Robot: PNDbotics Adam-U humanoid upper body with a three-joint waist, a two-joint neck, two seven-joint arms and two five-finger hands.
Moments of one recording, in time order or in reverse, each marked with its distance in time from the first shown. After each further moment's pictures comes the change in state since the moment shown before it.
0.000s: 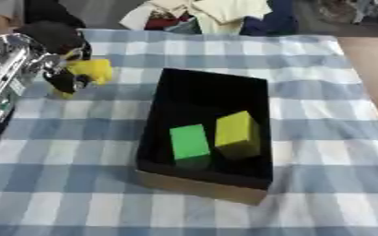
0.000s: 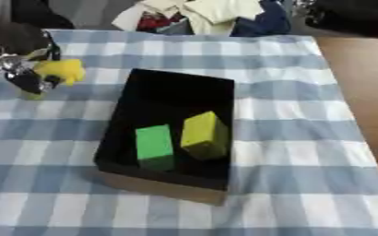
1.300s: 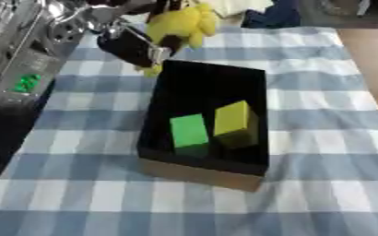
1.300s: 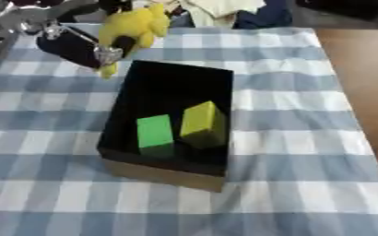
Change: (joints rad) left arm -0.080 -0.183 -0.133 -0.421 0.218 0.091 -0.084; right arm 0.018 0.026 -0.013 -0.008 0.033 0.010 -0.038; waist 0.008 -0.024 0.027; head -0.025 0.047
